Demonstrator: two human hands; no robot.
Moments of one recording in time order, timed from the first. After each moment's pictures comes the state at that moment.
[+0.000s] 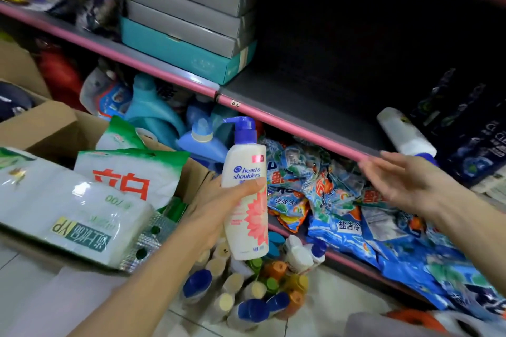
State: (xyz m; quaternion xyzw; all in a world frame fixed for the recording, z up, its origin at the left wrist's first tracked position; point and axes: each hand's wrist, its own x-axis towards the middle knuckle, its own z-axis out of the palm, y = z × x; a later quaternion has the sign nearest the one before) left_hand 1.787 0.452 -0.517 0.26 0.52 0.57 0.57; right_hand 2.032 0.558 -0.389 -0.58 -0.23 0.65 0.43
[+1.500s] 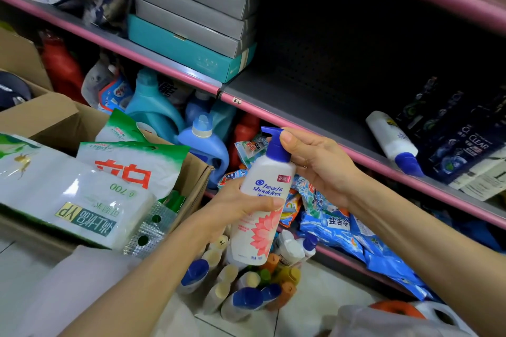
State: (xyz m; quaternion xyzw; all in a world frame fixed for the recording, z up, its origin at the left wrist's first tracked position) left_hand 1.792 0.434 -0.514 0.42 0.47 0.48 0.61; right_hand 1.927 0.489 -0.396 -0.42 -0.63 0.59 0.28
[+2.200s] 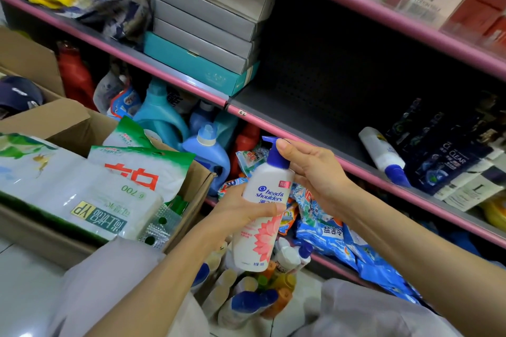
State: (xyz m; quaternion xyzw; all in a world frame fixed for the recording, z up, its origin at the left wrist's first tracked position) left_hand 1.792 0.415 -0.507 0.42 0.50 0.49 0.57; right_hand 1.911 0.460 -0.388 -0.45 -0.62 0.55 0.32
